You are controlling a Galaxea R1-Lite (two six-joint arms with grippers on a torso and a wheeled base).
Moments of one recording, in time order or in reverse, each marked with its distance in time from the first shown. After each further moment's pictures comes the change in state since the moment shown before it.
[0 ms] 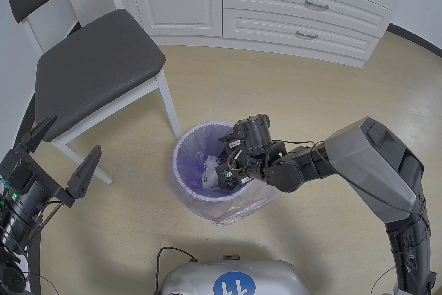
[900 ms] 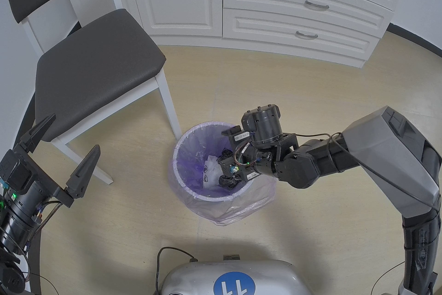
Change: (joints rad) left arm 0.000 -0.006 0.000 0.000 0.000 0.002; right arm 0.001 -0.105 0.089 -0.013 0.026 0.005
